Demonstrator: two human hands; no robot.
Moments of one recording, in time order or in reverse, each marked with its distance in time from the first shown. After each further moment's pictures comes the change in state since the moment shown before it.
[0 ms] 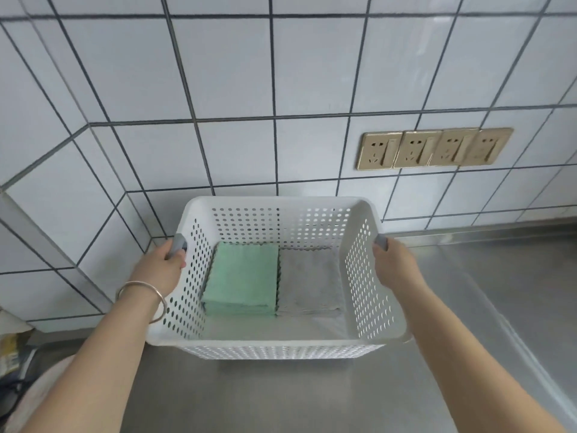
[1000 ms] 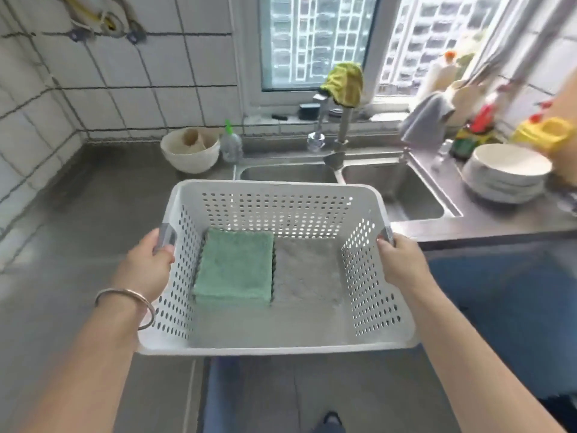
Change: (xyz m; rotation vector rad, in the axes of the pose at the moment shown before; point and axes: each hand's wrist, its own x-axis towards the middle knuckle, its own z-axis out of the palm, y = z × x) left_hand -0.360 0.198 0.277 0.193 -1.096 0.991; right_hand -0.491 0.274 -0.187 0.324 1.152 1.014
